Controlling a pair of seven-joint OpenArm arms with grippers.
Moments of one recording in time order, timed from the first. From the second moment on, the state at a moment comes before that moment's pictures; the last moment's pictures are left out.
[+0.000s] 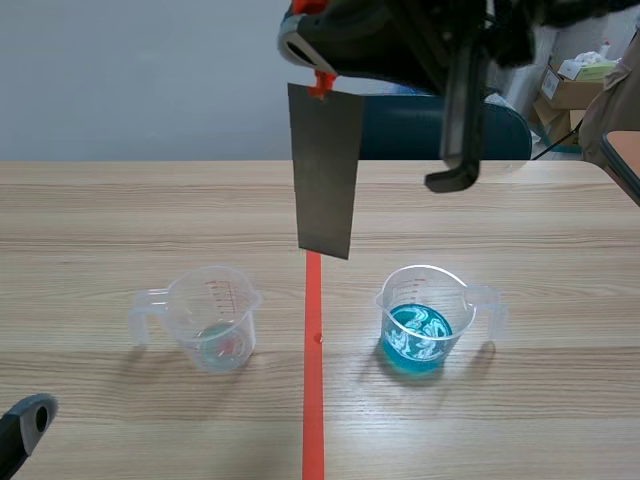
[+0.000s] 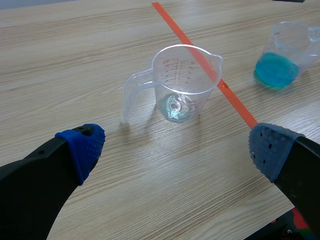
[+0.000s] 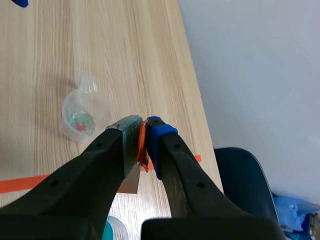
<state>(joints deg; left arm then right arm) 68.1 -50.8 -5.5 111.0 -34.2 -6.4 -30.5 20.6 37.4 -22.5 132.6 38.9 39.3 -47.6</state>
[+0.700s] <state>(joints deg) 68.1 -50.8 -5.5 111.0 -34.2 -6.4 -30.5 37.2 17.3 -41.4 115.5 37.4 39.3 -50.0</state>
